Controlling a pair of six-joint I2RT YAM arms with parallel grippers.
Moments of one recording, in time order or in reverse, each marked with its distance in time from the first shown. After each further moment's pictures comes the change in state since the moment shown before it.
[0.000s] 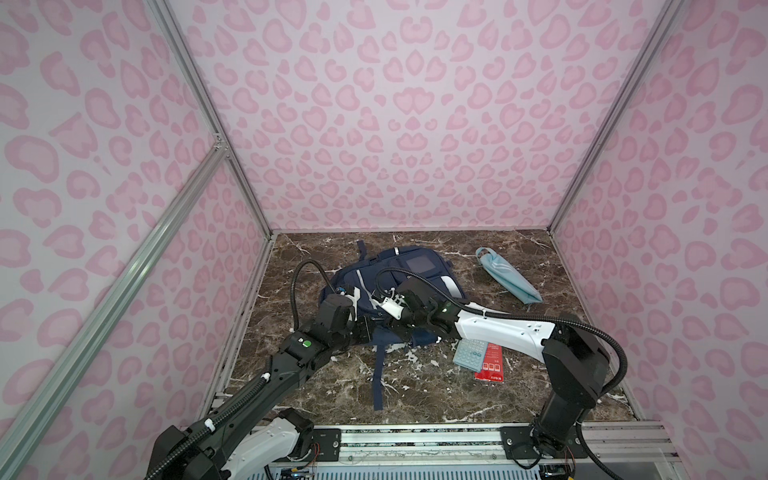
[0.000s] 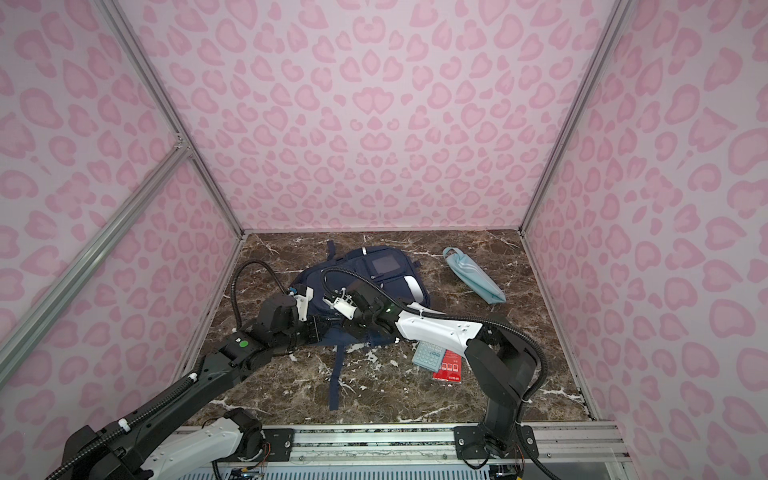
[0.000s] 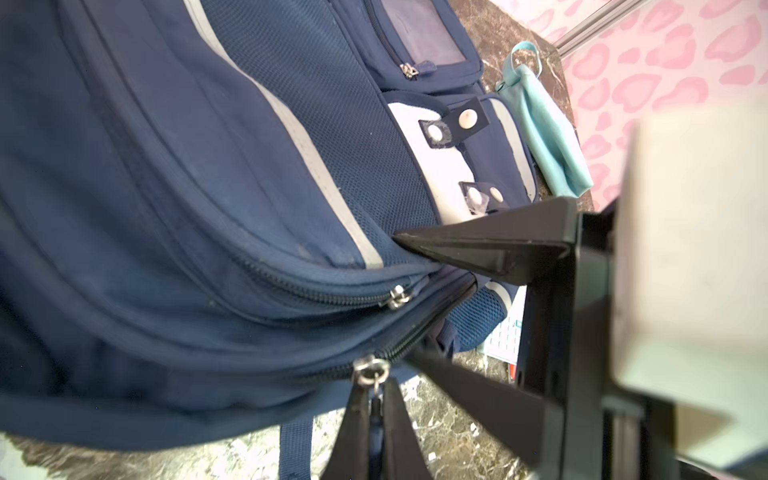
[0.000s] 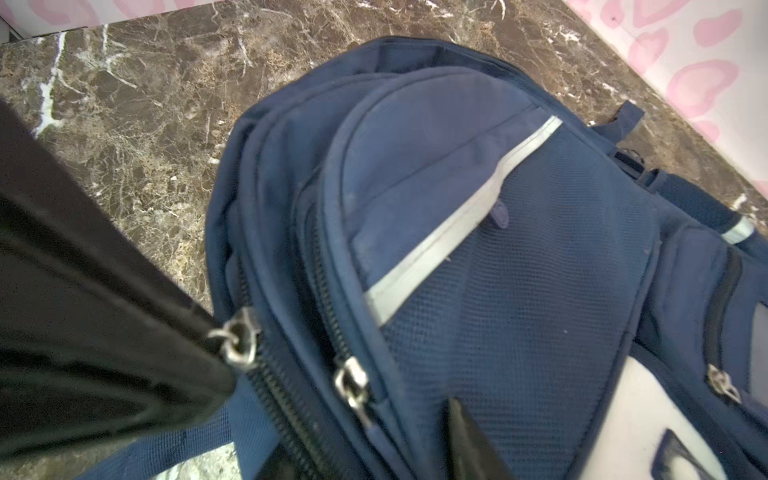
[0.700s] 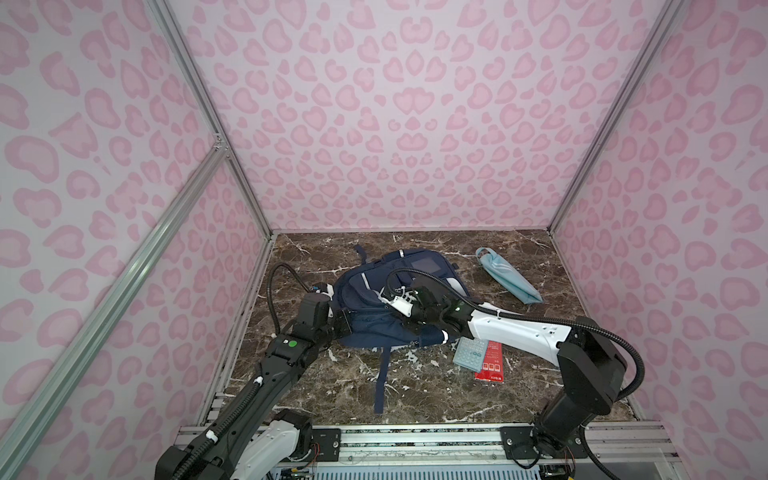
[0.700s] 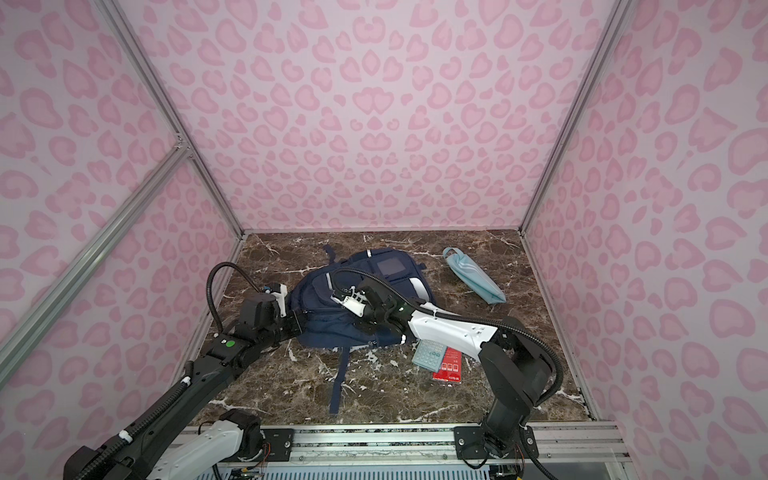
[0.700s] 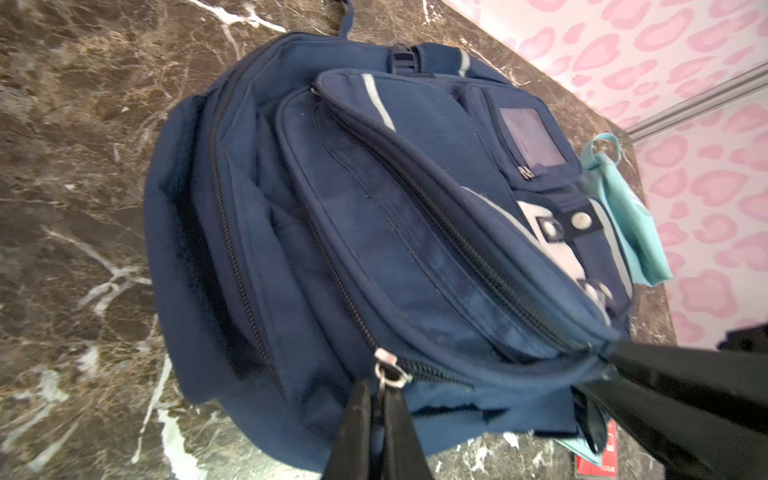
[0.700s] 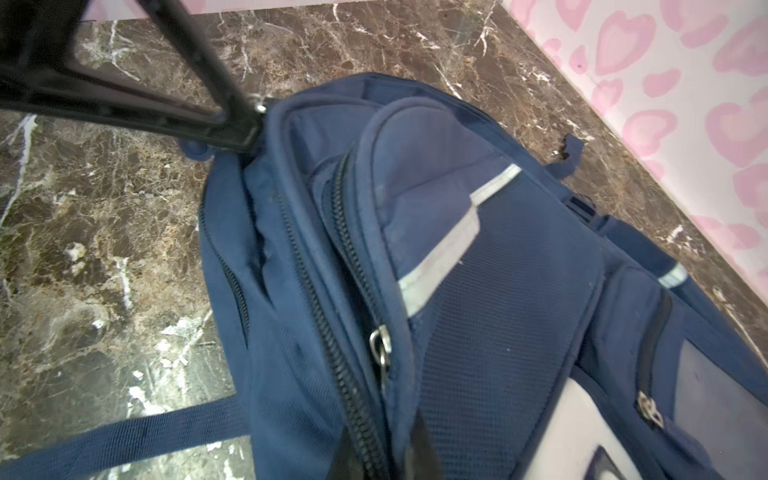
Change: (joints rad) left arm 0.227 -0.065 -0.056 -0.005 -0.043 0.051; right arm -0.099 -0.083 -0.079 0.047 -0.036 -0.127
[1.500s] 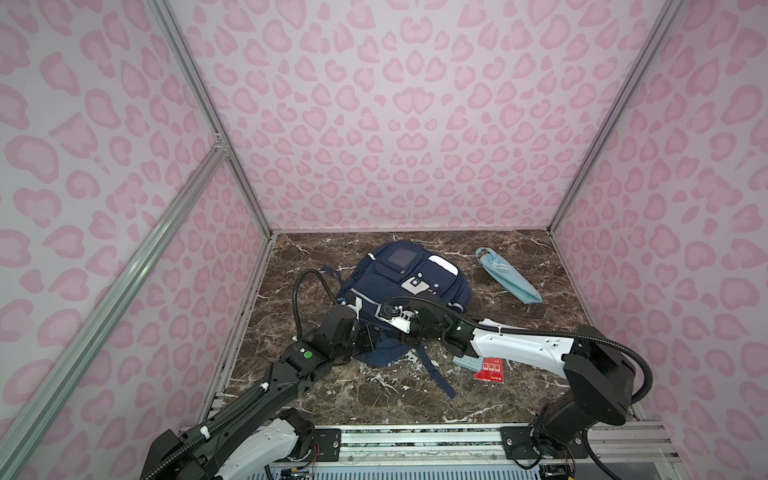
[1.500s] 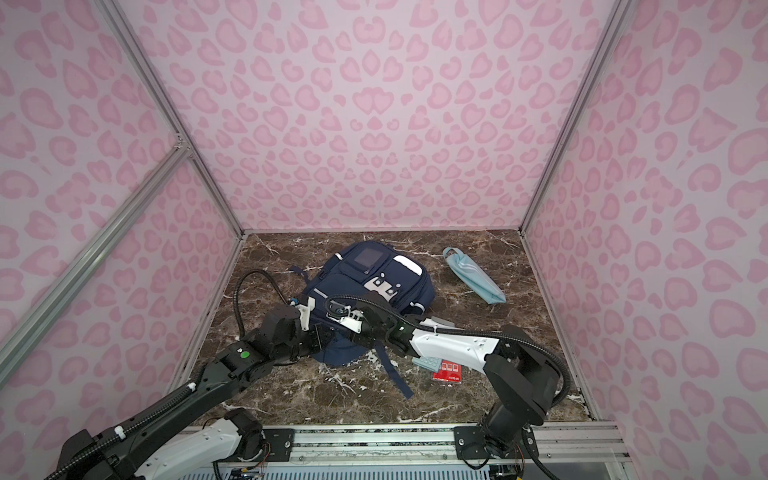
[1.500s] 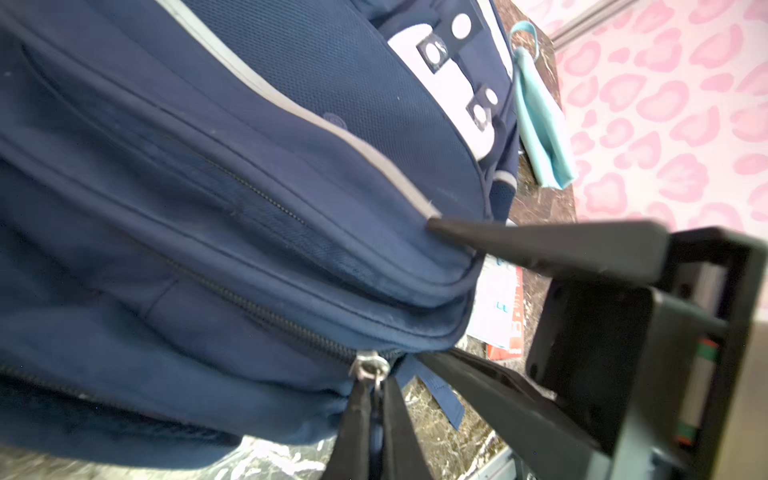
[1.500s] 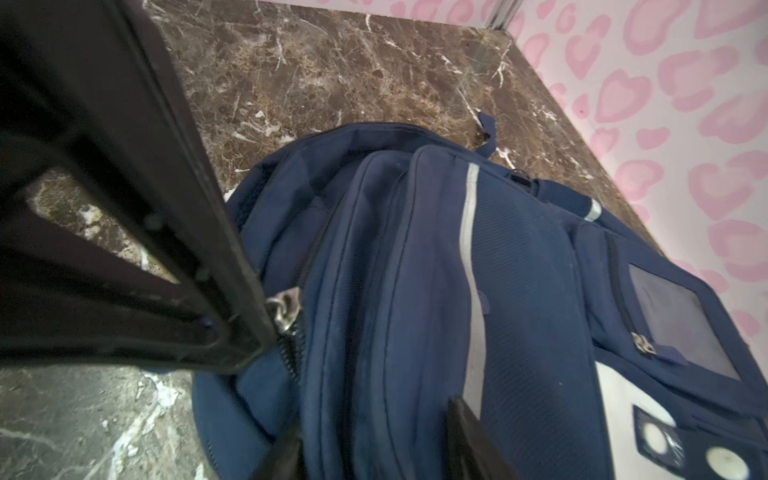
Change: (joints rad) left arm -0.306 0.006 -0.006 0.013 0.009 -0.187; right arm 0.126 -0.038 -0.127 0.149 0.074 -0.061
